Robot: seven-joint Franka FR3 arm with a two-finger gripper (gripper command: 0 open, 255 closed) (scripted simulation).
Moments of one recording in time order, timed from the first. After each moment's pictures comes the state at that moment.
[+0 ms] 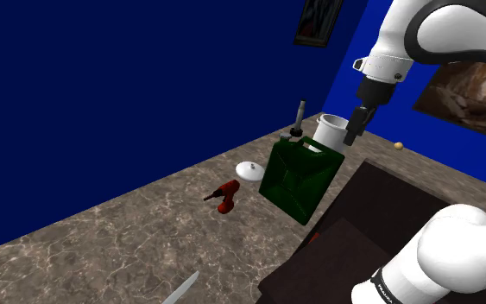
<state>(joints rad) -0.02 -0.79 0.05 -2.38 -0.02 1.54 -0.16</state>
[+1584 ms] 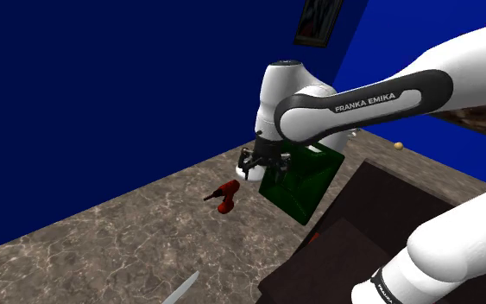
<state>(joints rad) -0.24 -0.23 0.64 -2.36 0.07 2.10 1.06</state>
